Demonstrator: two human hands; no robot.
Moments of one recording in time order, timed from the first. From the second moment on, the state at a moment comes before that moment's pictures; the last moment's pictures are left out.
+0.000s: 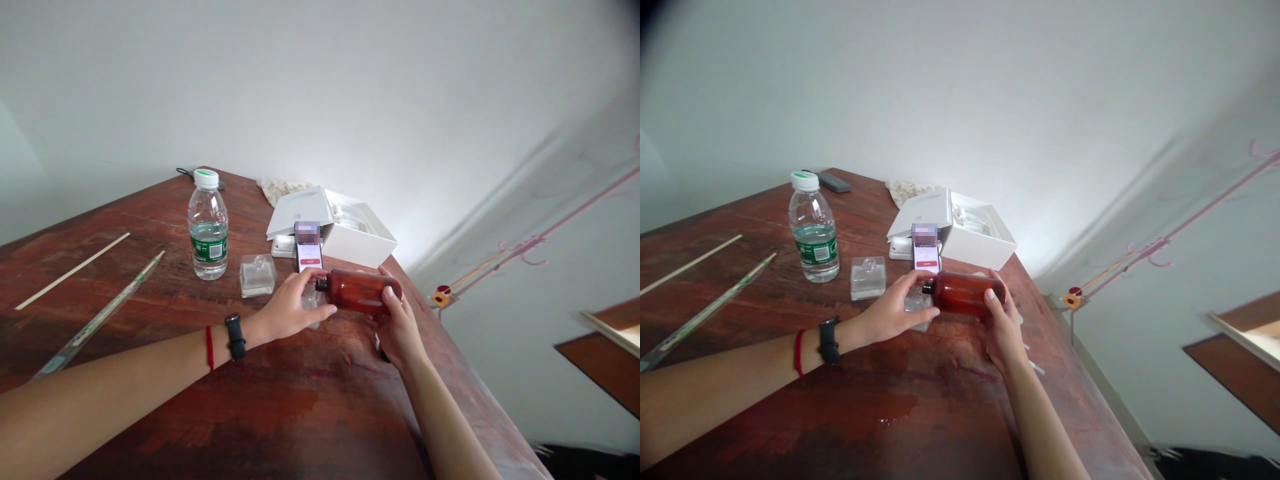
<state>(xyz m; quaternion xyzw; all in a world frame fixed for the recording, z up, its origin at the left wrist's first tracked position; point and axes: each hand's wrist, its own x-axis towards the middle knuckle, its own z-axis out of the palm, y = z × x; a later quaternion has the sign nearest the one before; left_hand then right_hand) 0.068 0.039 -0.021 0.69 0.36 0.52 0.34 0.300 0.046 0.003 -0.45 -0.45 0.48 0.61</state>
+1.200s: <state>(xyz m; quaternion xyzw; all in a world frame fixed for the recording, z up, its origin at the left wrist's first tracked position) 0.068 0.038 -0.020 0.70 0.36 0.52 0.34 0.301 0.045 0.004 -0.45 -0.44 0.48 0.61</state>
